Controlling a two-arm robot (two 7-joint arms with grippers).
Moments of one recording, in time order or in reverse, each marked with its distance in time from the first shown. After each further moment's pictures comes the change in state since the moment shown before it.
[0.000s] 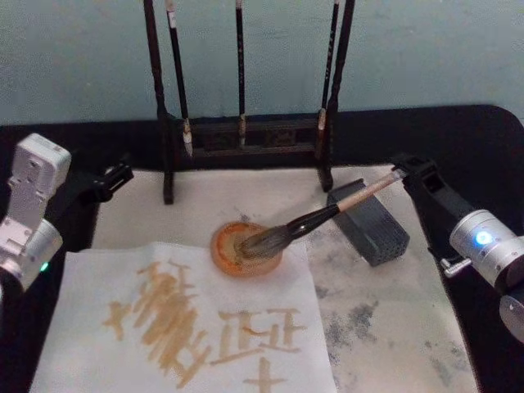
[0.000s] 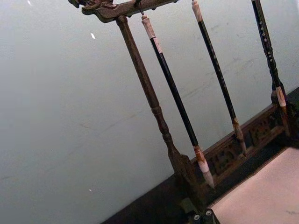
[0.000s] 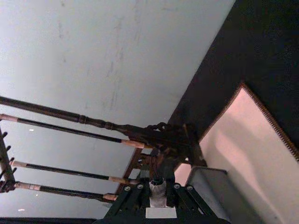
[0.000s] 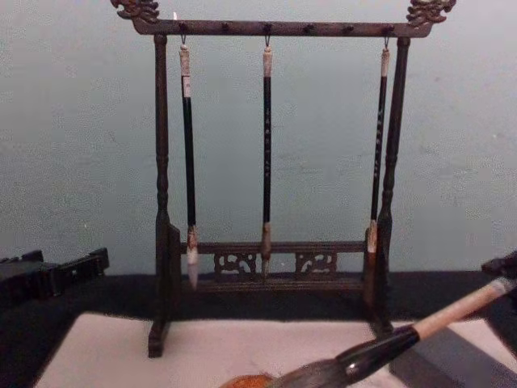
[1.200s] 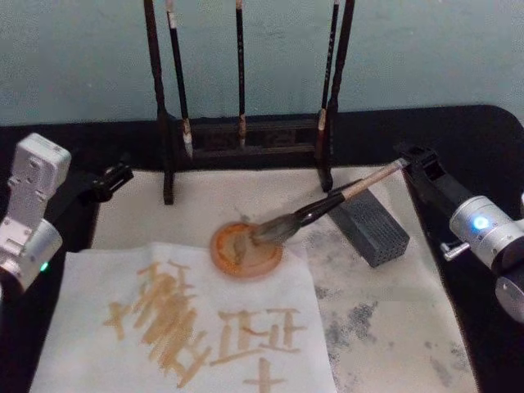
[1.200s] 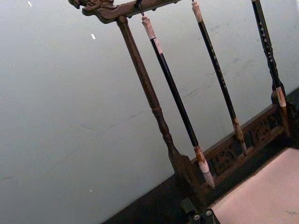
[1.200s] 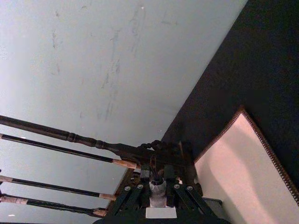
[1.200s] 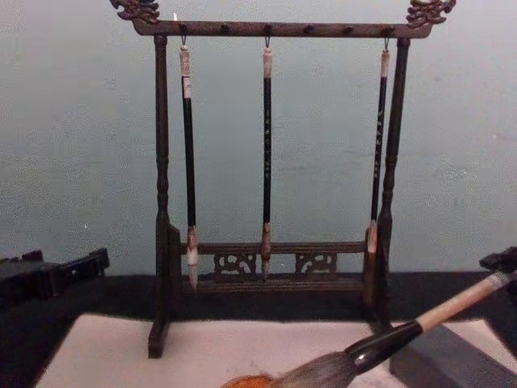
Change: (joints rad) left arm 0.000 0.000 0.000 0.000 0.000 0.000 0.000; right arm 0.126 0.035 -0.088 0.161 0.030 -0.029 0.079
